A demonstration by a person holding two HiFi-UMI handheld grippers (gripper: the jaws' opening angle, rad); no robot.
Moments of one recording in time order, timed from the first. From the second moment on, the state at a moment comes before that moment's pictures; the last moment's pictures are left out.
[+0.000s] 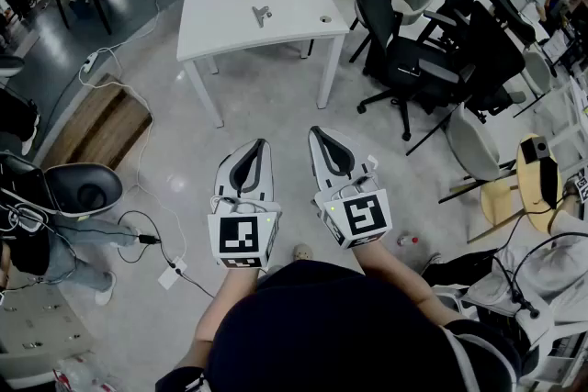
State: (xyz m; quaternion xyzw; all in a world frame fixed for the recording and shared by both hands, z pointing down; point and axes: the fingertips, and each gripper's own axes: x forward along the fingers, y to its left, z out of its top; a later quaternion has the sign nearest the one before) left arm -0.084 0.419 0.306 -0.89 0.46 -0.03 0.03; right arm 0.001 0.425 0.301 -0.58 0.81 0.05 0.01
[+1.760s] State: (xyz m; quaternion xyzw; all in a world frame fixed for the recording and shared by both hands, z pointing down) left arm -0.086 0.000 0.338 -0.90 0.44 -0.04 0.01; right arm 0.002 0.010 0.337 -0.61 0.79 0.03 0.01
